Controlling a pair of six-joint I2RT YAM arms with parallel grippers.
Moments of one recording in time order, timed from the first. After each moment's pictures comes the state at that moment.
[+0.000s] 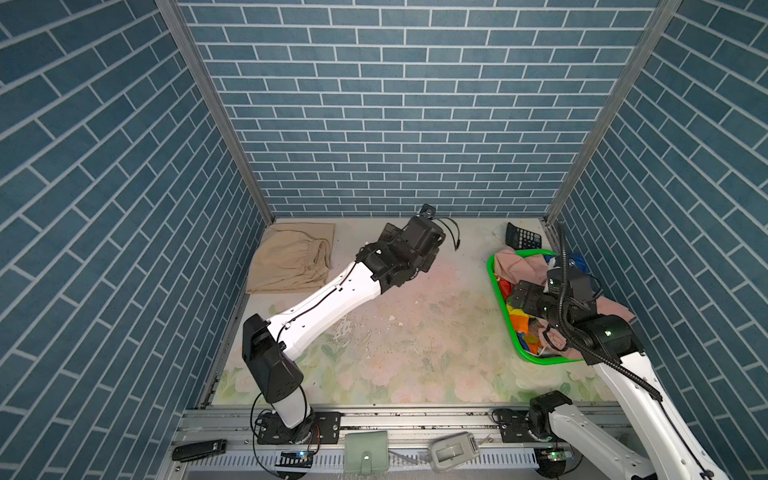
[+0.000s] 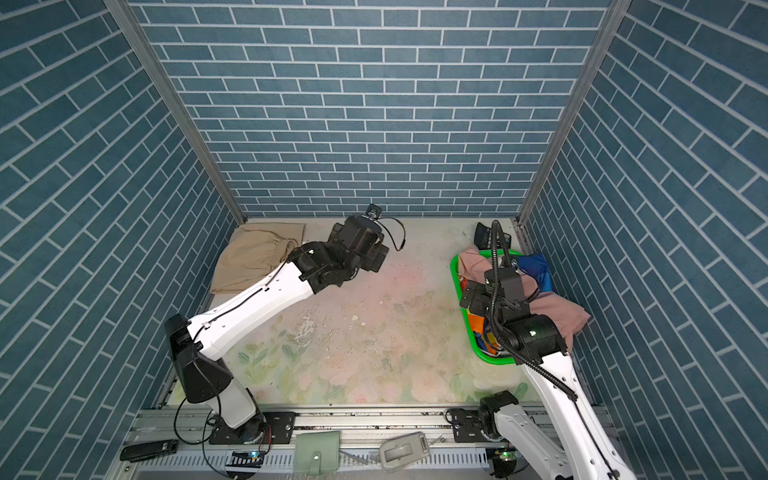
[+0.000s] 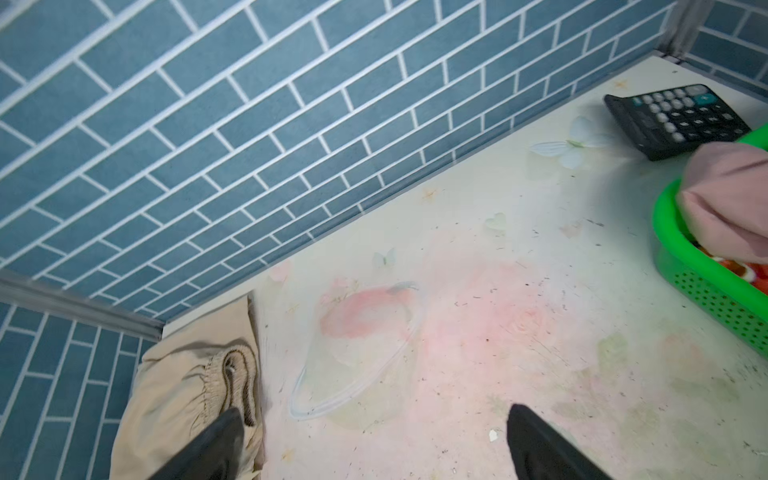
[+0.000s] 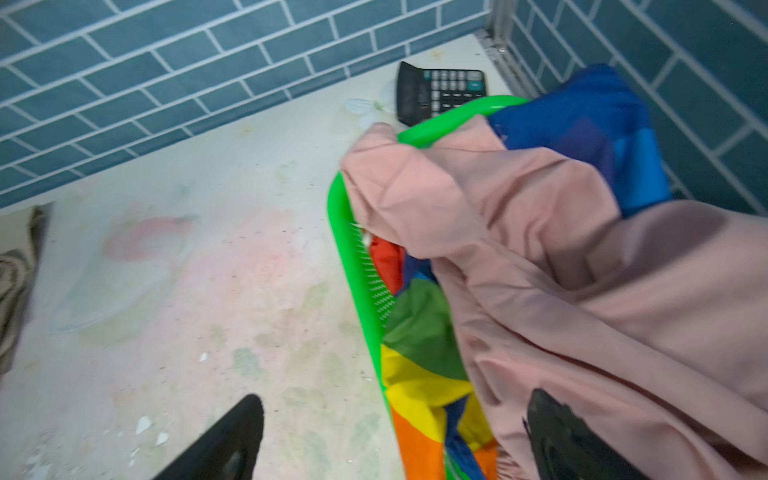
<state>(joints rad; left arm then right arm) -0.92 1.71 1.74 -0.73 -0.65 -0.06 0.32 0.79 0.98 -0.94 0.32 0.48</state>
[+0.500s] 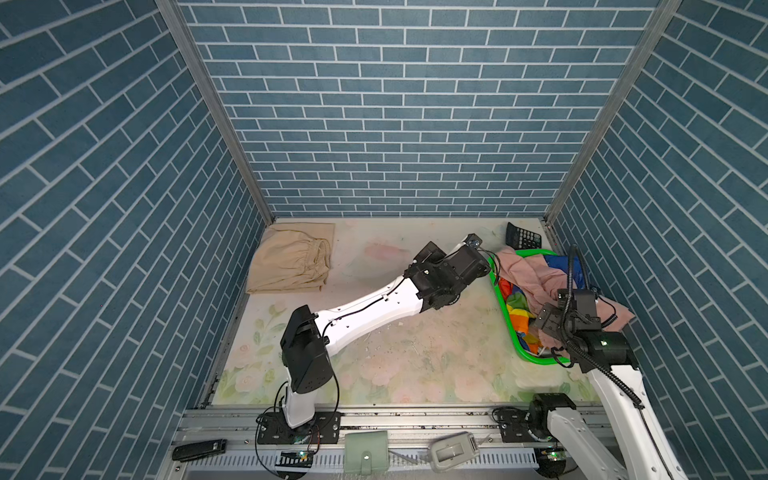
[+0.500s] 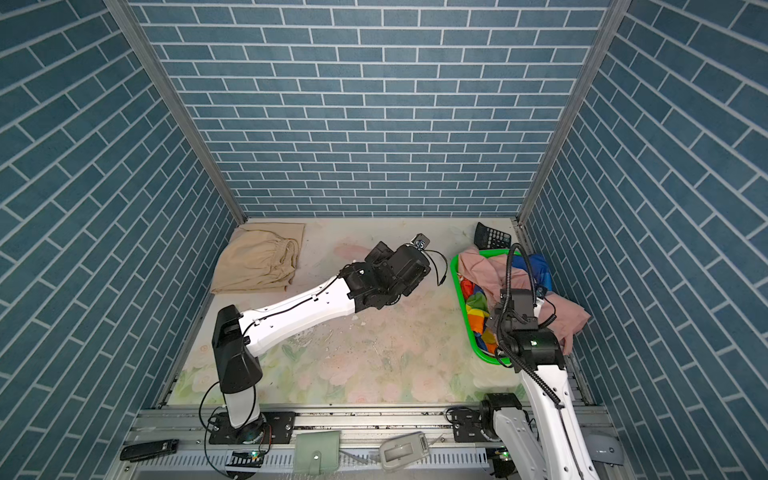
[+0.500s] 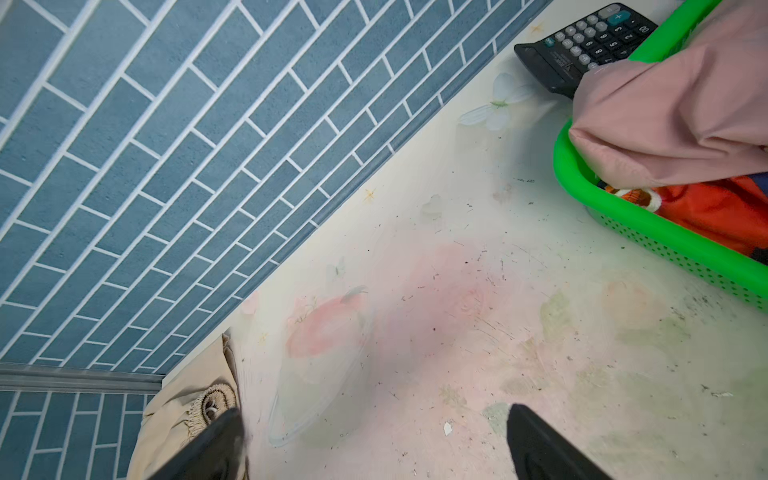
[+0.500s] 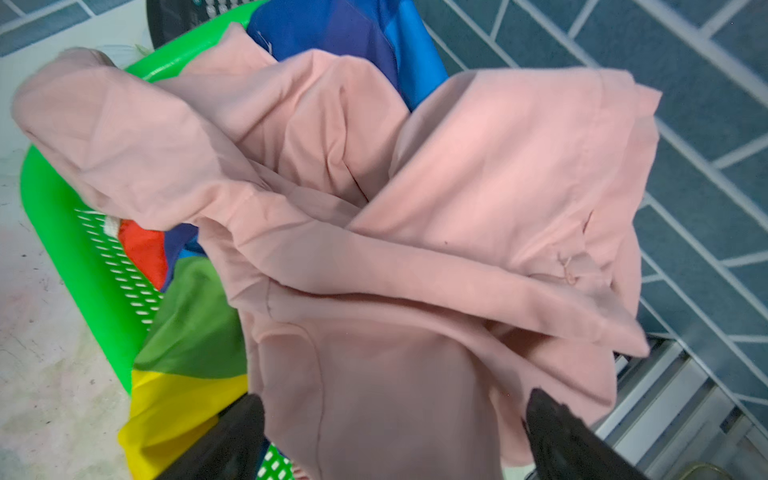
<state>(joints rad) -1.06 1.88 1.81 -0.70 -0.73 -0.01 0.07 0.73 0.79 -1.00 0.42 0.50</state>
